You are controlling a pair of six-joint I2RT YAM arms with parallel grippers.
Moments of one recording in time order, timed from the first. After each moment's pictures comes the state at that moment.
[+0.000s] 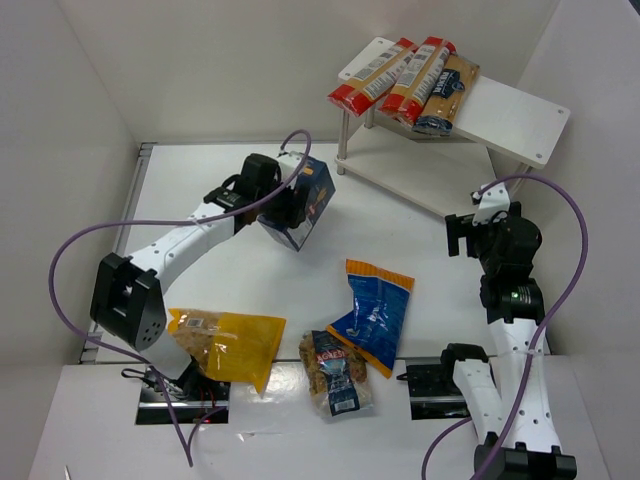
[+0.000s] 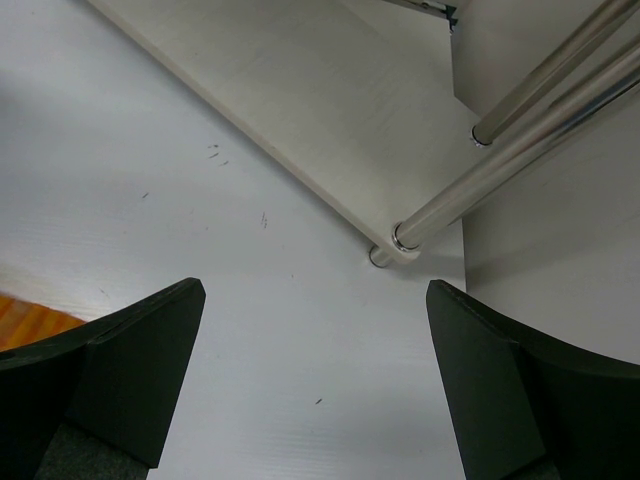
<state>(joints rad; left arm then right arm) -0.49 1.60 1.32 -0.42 0.13 -0.04 -0.13 0.67 0.79 -0.43 -0.06 -0.30</state>
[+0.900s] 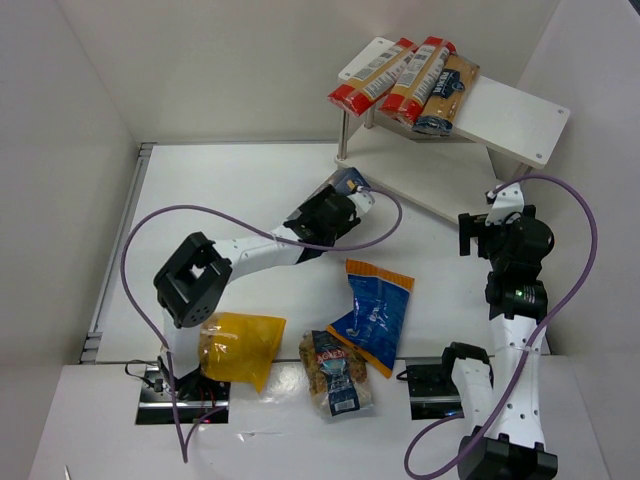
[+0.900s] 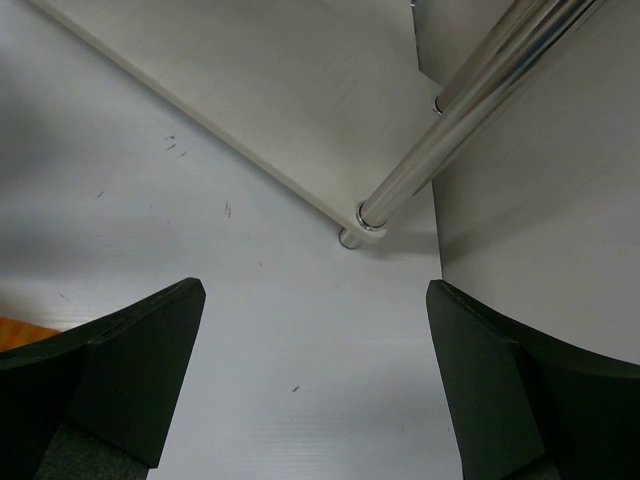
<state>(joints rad) -0.81 1.91 1.35 -0.06 -0.54 0.34 -0.27 0.68 0.79 -0.43 -0.12 -0.31</state>
